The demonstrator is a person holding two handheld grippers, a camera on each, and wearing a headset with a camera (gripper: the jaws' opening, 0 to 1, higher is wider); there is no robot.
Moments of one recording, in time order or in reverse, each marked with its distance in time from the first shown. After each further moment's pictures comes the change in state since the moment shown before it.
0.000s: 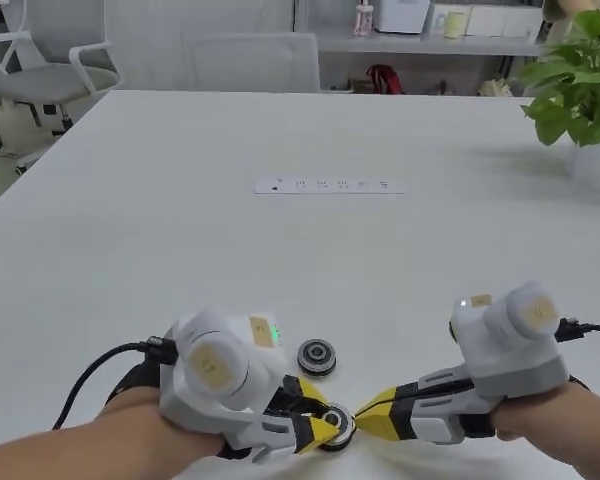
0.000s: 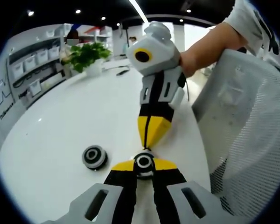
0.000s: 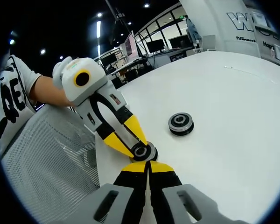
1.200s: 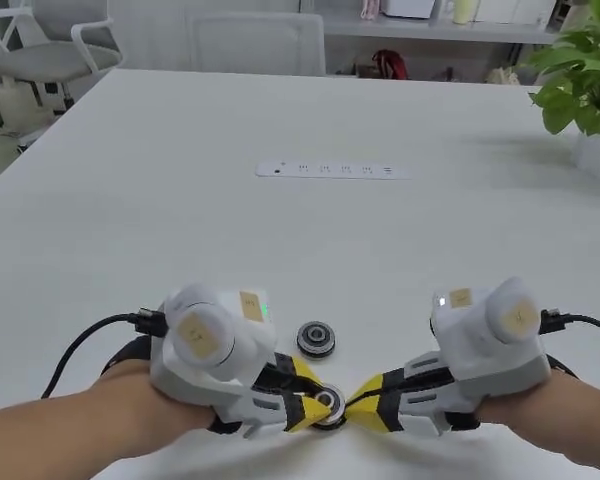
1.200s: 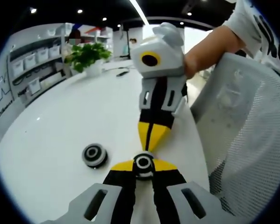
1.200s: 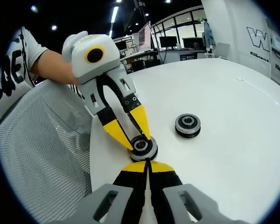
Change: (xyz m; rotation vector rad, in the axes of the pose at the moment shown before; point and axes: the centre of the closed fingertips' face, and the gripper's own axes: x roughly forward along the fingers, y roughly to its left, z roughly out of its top) left arm -0.003 -0.001 -0.001 -0.019 -0.020 -0.019; right arm 0.008 0.000 -0.008 -0.175 0.070 -0.022
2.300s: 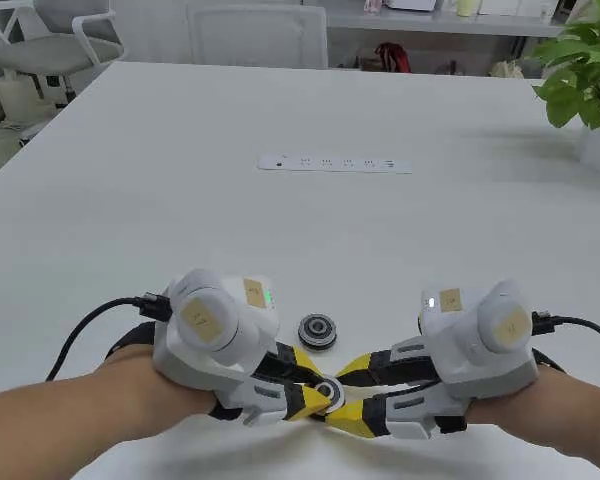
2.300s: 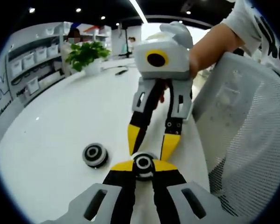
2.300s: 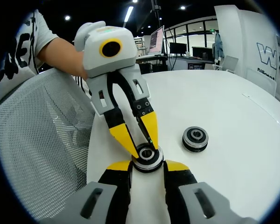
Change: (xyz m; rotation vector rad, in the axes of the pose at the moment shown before) left arm -0.001 0.002 -0.001 0.003 0.016 -0.012; right arm 0.015 0.008 0.010 -0.147 -0.029 0.002
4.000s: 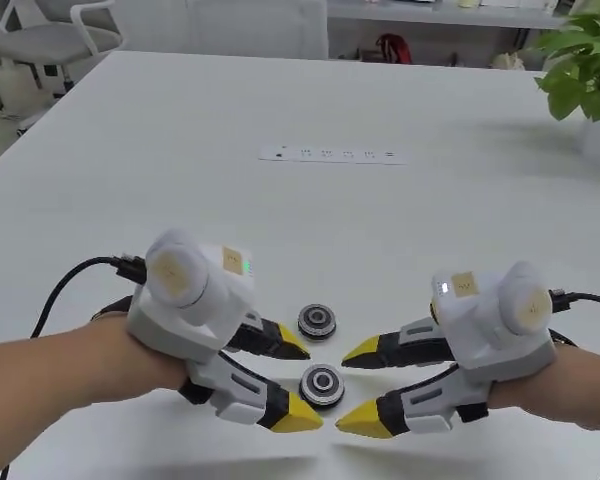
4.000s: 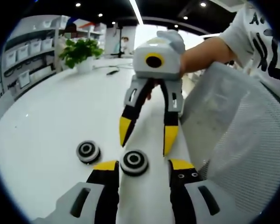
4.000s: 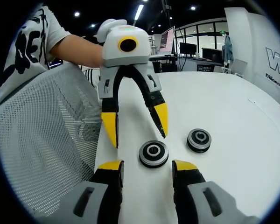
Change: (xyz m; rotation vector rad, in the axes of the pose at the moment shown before) left arm -0.015 -0.012 0.001 -0.048 -0.002 -0.132; right arm -0.013 0.010 0.000 -0.067 0.018 0.069
